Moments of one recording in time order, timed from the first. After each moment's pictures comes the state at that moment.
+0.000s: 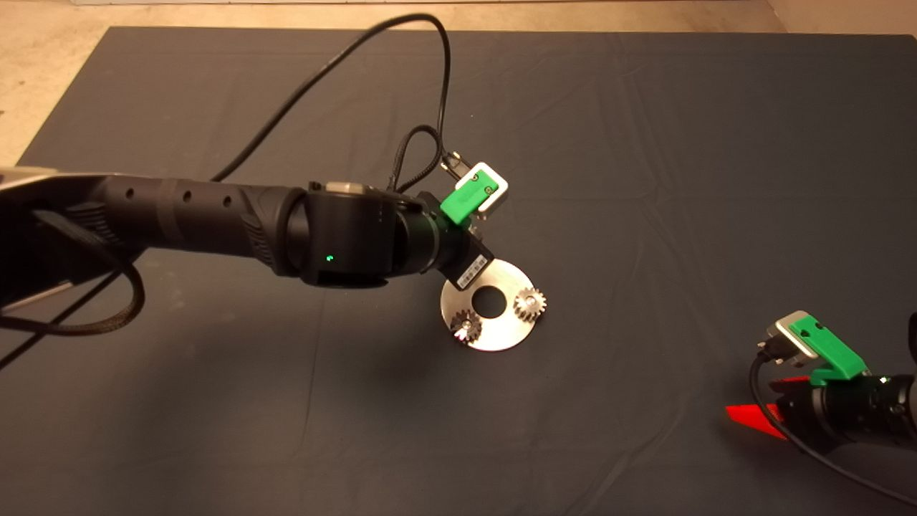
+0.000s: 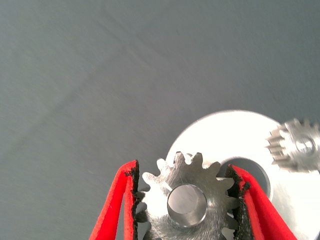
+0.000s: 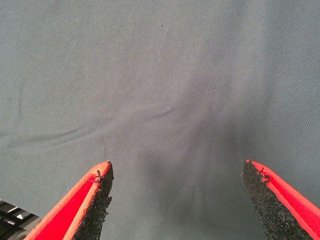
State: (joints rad) left arm -0.28 2.63 -0.88 1.03 1.24 -0.96; right arm 0.01 1.73 -0.40 -0.86 -1.21 1.11
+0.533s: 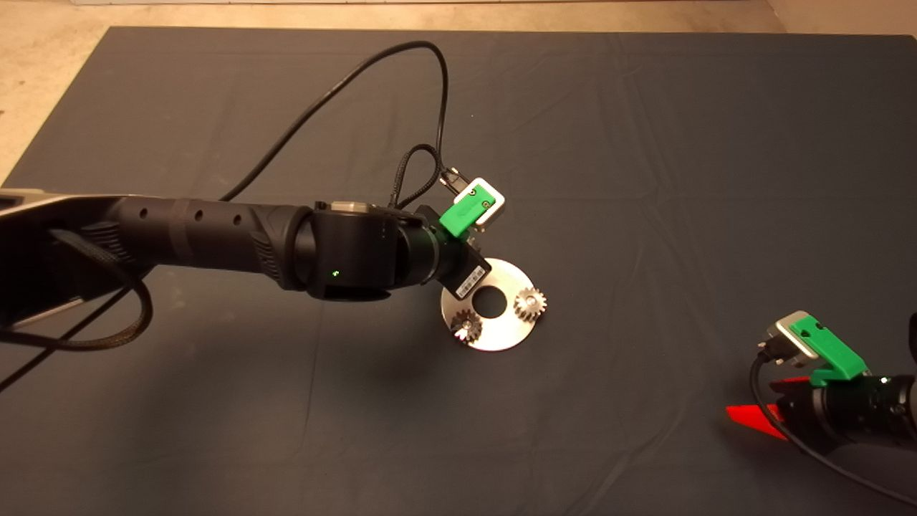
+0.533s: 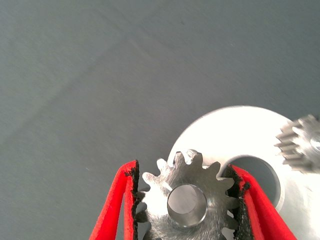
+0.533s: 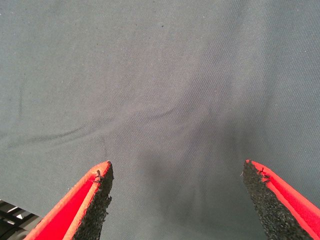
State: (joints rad) left arm -0.25 2.63 -0.90 1.07 1.23 -0.96; right arm 0.01 1.72 -0.40 -0.86 -1.21 1.11
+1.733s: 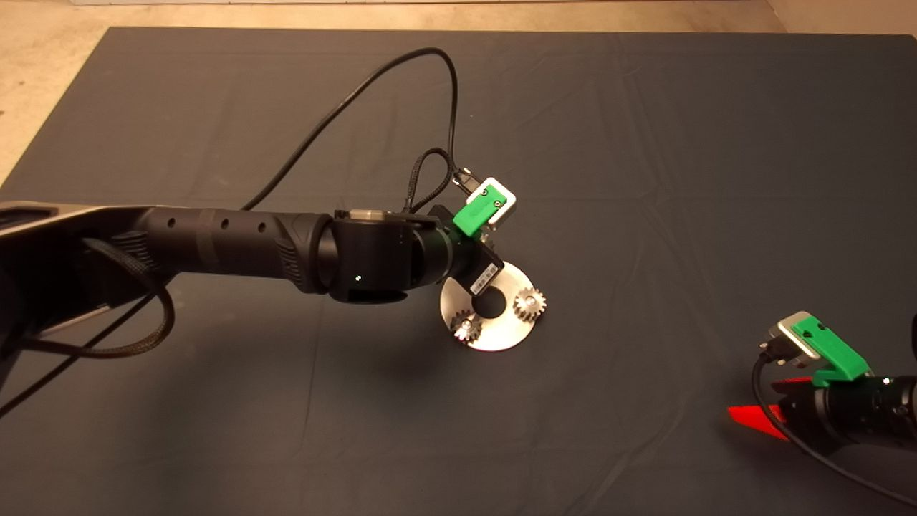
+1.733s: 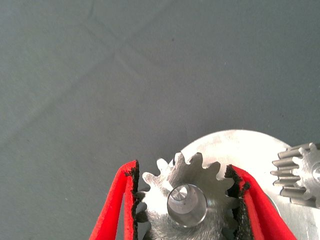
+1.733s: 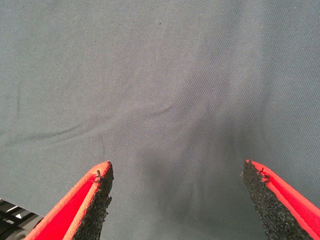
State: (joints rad) left arm -0.21 2.67 -0.96 1.14 1.17 -0.96; right arm 0.01 1.72 -0.40 -0.86 -1.21 1.10
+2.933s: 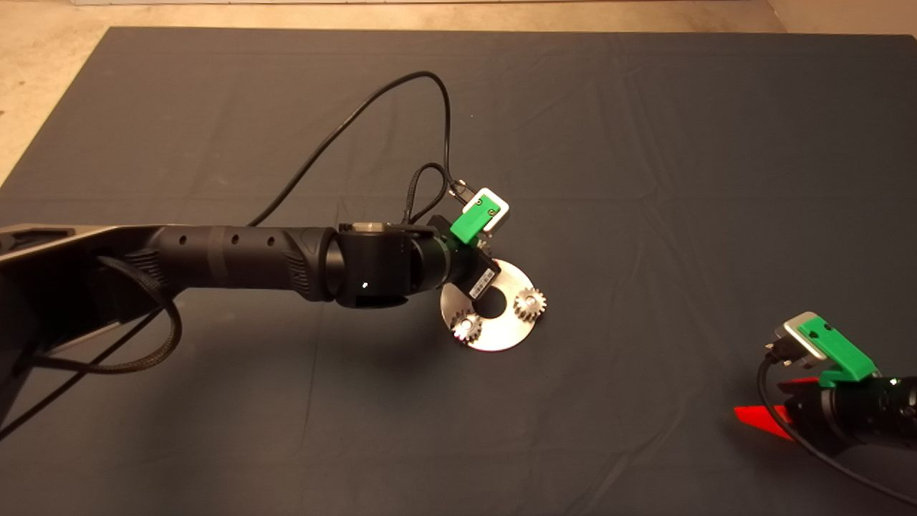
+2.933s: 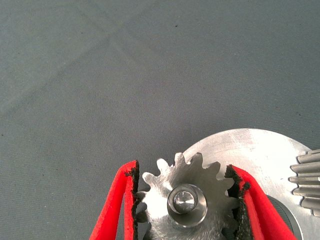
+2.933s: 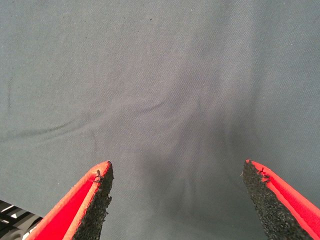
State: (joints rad) left arm -0.16 2.67 -1.03 1.17 1.09 -0.96; right arm 0.01 1.70 -0.40 -0.86 -1.21 1.09
